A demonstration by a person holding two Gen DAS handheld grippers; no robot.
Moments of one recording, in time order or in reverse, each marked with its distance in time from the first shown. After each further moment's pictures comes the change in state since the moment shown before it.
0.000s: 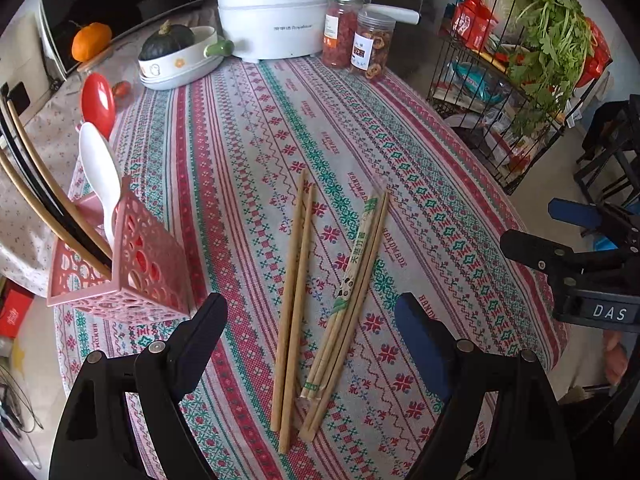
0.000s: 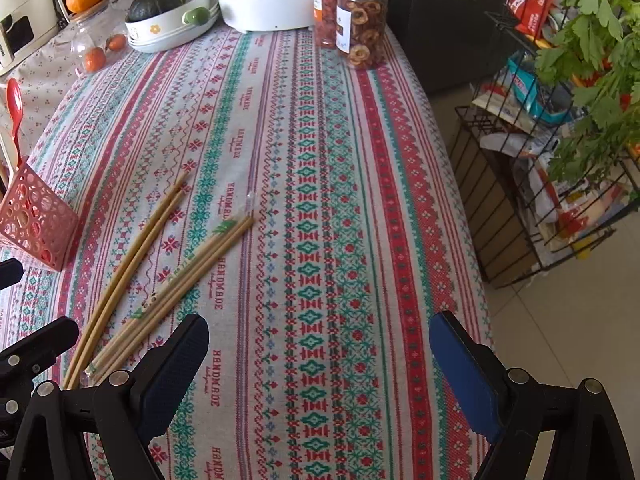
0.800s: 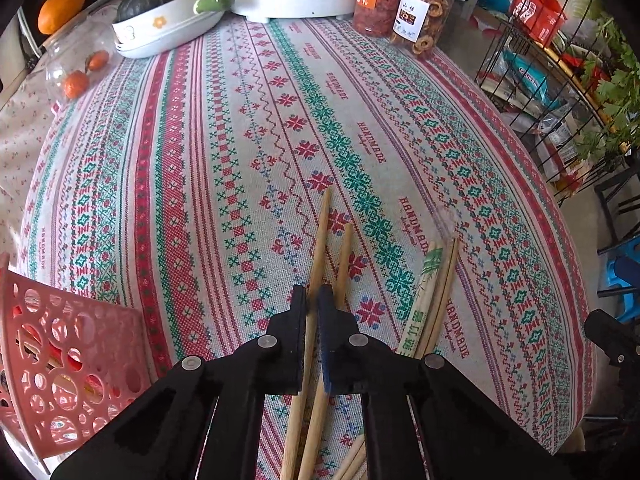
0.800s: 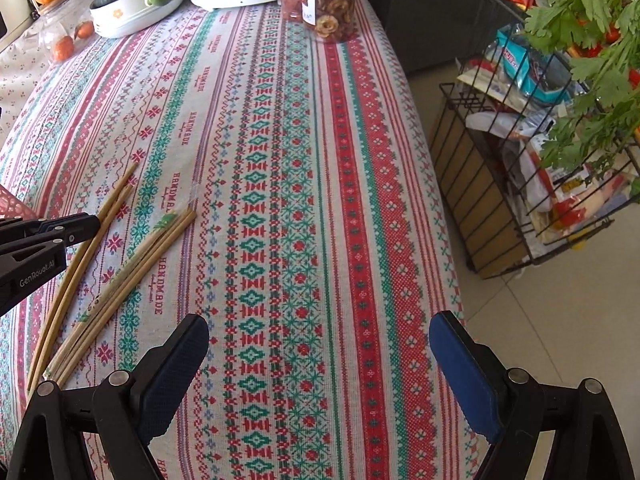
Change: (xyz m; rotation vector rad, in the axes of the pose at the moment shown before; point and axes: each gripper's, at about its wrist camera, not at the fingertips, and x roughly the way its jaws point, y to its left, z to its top) left arm 0.102 0.016 0.052 -0.054 0.108 0.022; right arm 0.029 -0.025 0.013 0.004 0.058 -0.017
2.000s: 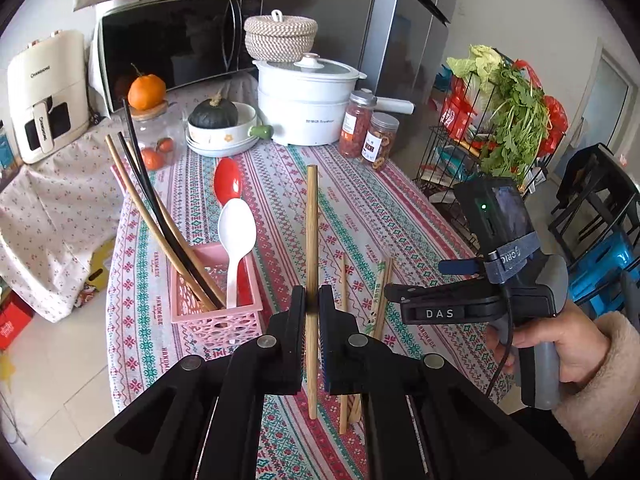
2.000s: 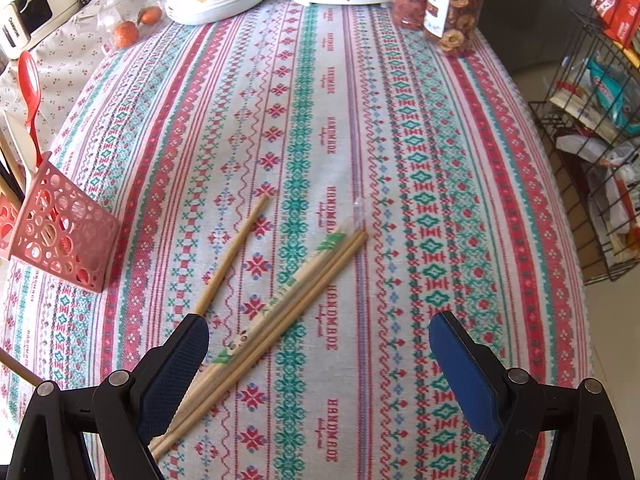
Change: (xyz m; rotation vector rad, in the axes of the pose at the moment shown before) left arm -0.205 0.065 -0.100 0.016 -0.379 -0.110; right arm 0.012 0.105 0.015 -0.031 0.000 0.130
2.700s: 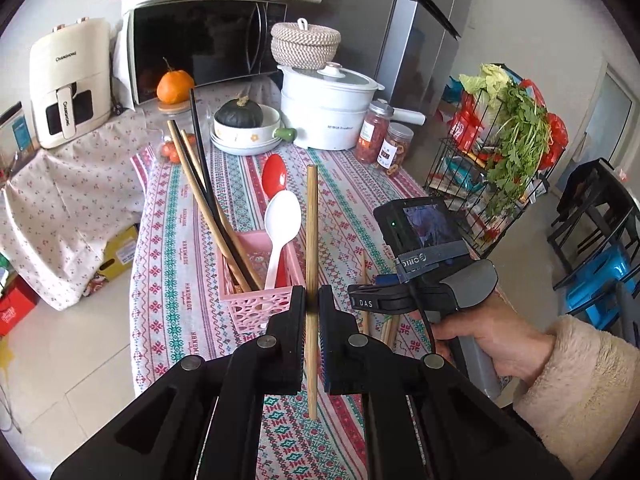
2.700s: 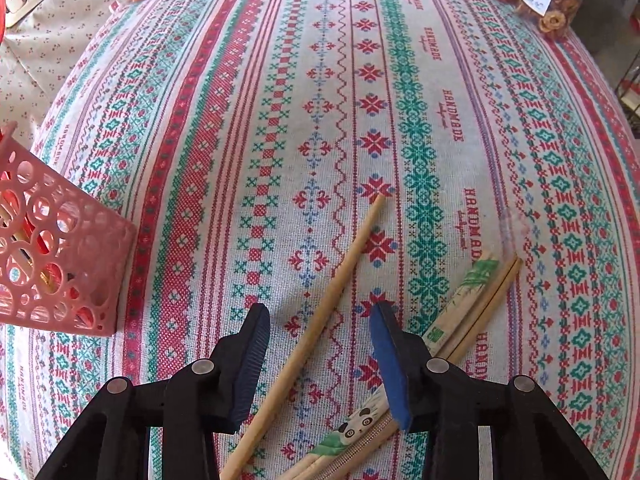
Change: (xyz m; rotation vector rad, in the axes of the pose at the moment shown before) left arm -0.026 0.036 -0.014 -0.044 -0.014 0.003; right arm 0.069 0.061 0.019 -0.032 0.099 -0.028
